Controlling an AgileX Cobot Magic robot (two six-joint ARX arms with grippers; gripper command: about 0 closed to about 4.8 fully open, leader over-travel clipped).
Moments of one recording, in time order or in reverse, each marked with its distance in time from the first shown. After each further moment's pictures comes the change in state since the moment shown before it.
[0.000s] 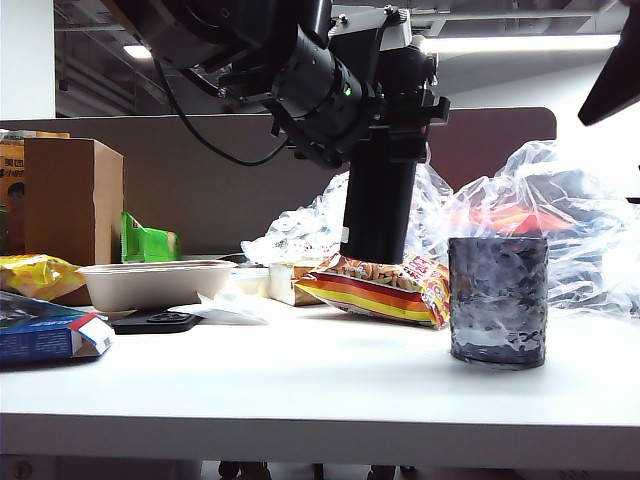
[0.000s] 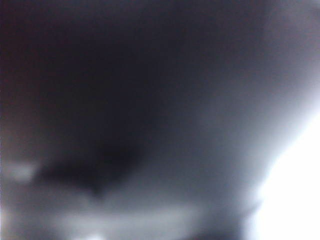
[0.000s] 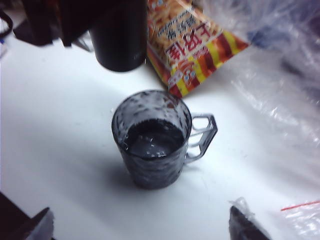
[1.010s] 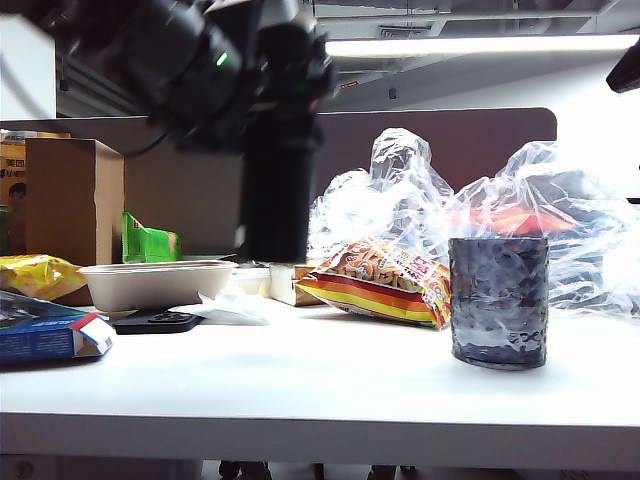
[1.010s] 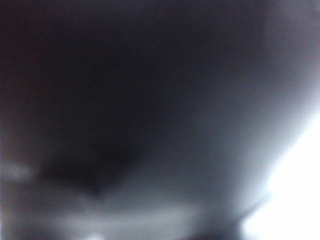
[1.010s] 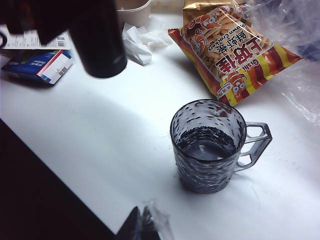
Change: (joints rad) left arm 0.075 -0.338 -0.379 0.013 -0.058 -0.111; right arm 0.000 -0.084 0.000 -0.050 -0.161 0.042
